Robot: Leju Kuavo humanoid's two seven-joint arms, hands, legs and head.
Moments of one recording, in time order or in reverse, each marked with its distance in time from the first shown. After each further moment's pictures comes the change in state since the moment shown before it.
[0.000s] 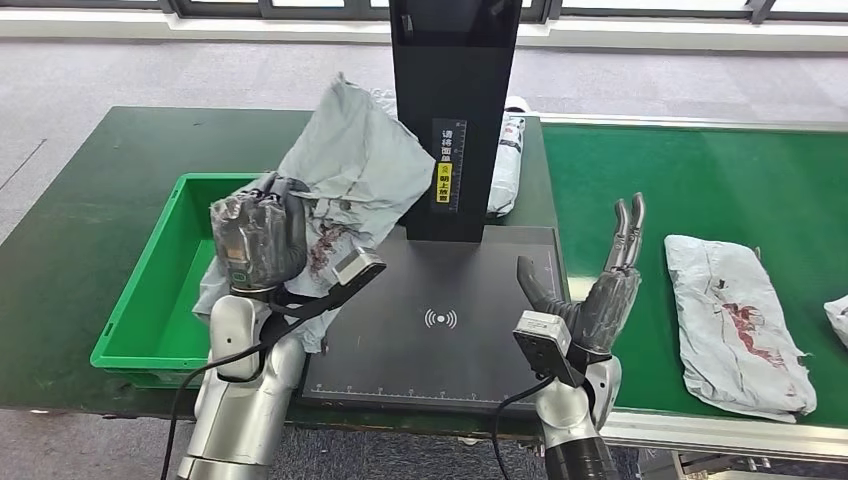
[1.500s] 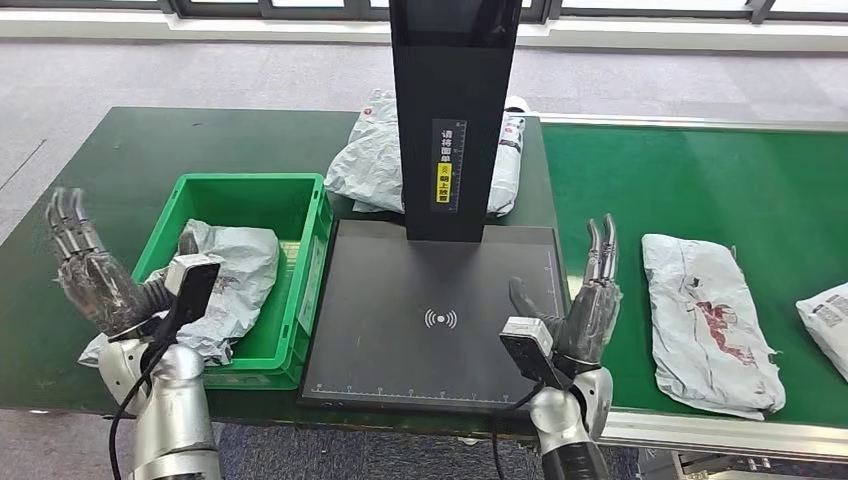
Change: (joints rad) left arm -0.040 -0.026 0.627 0.058 0.520 0.000 -0.474; right arm 0.002 0.000 -0.063 0.141 0.076 0.001 0.000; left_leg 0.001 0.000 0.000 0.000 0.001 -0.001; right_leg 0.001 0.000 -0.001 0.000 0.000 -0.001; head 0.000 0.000
